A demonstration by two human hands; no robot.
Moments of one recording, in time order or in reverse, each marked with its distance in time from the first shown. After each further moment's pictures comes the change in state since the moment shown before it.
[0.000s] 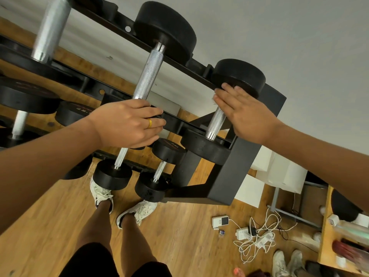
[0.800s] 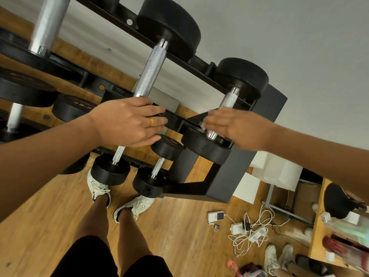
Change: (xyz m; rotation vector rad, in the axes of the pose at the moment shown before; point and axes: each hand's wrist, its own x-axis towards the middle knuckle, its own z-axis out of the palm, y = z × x) left_hand -0.003 0.000 0.003 -0.016 -0.031 -0.027; right_hand -0.002 -0.015 -0.010 0.085 -0.126 -0.288
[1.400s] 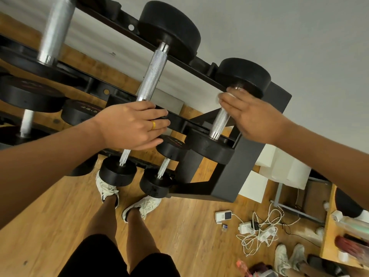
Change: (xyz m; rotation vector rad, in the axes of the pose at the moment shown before) left_hand -0.003 -0.001 0.002 0.010 -0.035 0.006; right_hand -0.008 0.021 0.002 -0.038 0.128 0.211
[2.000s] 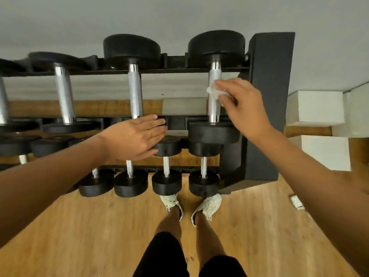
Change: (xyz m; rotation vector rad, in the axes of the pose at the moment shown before) left_hand 0.027 -0.013 -0.026 0.107 -0.468 0.232; right_hand -0.009 -0.086 0.040 1.004 0.854 0.755
